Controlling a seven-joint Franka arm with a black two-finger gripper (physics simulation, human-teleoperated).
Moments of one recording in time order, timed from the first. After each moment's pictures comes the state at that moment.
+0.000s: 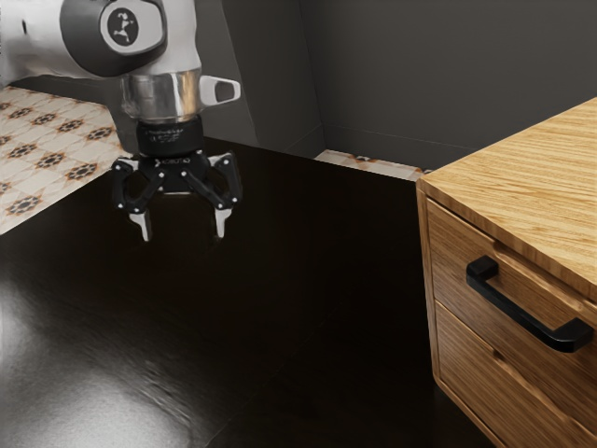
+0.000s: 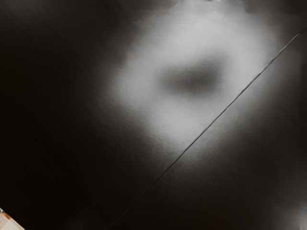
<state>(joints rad) -0.70 0.14 0.85 -1.26 -0.08 1.14 -0.62</state>
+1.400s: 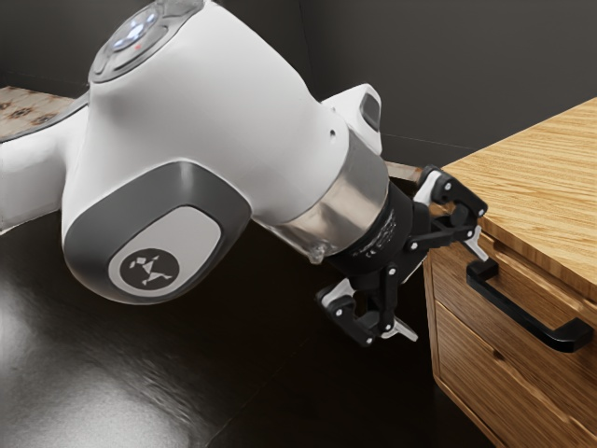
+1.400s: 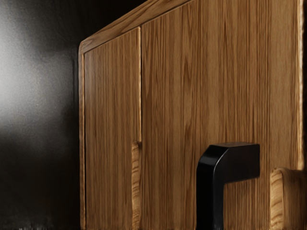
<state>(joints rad) -0.85 -0.24 0.25 -1.83 0.16 2.15 -1.78</state>
